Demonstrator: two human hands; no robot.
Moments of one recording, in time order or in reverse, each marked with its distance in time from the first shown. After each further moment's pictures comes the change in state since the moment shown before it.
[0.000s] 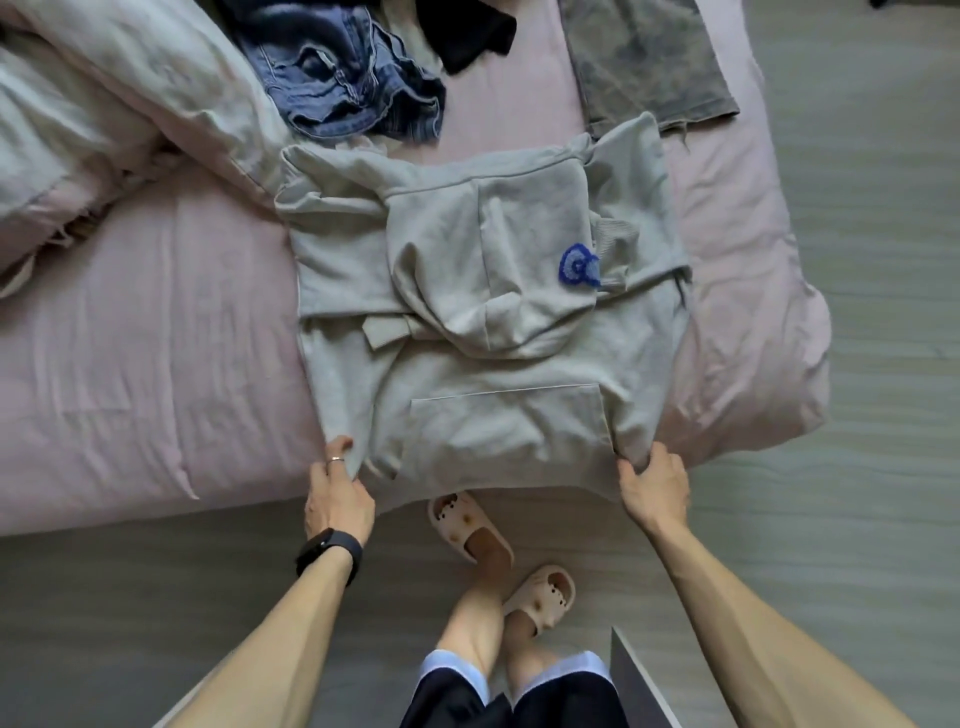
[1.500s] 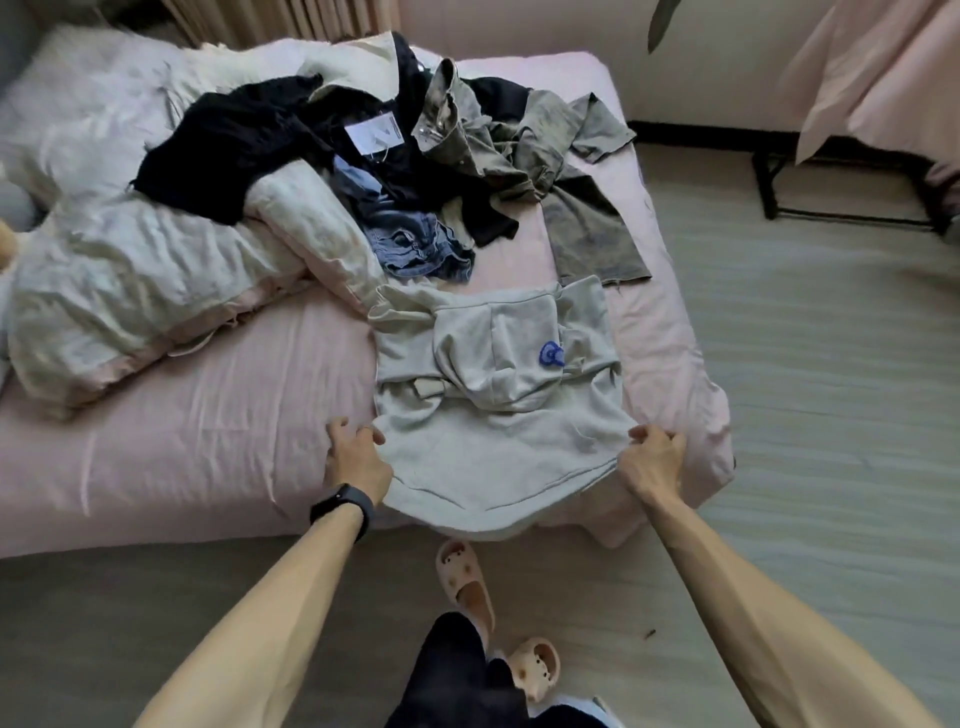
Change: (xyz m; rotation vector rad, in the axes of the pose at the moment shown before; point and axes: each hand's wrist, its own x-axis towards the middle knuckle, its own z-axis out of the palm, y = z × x) left_hand -0.128 0.052 -0.176 -0.104 0.084 0.169; right_hand -0.136 -0.059 -0.188 0.271 0.177 -0.196
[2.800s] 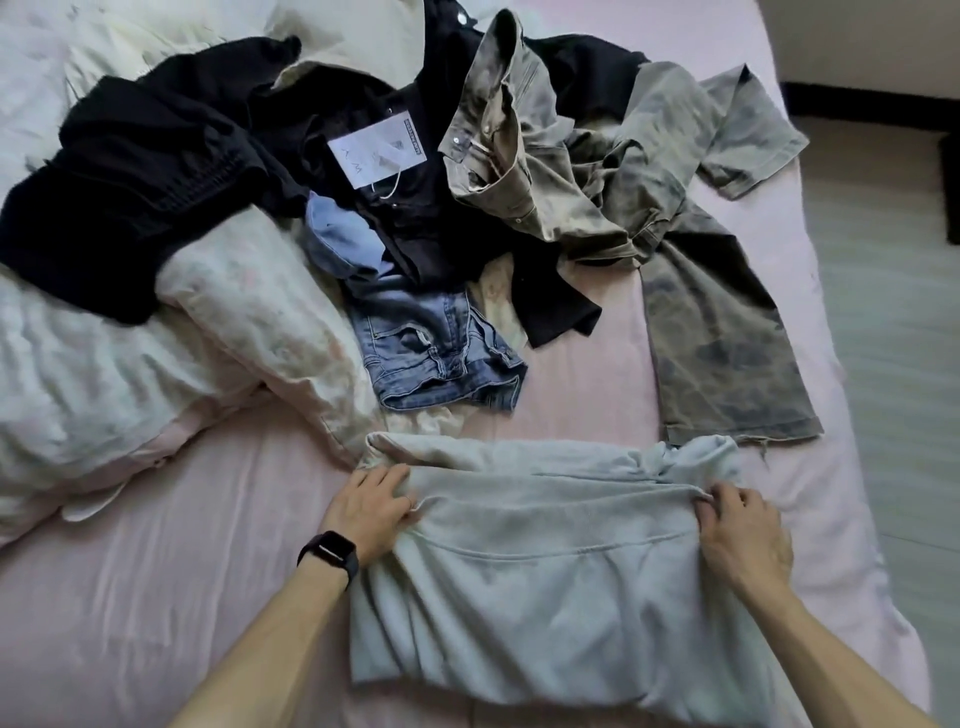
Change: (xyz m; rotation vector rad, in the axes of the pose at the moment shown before) left_hand 0.402 0.062 0.053 0.740 -0.027 0.802; right_hand 0.357 -0.133 0.139 -0.607 -0.073 -0.169
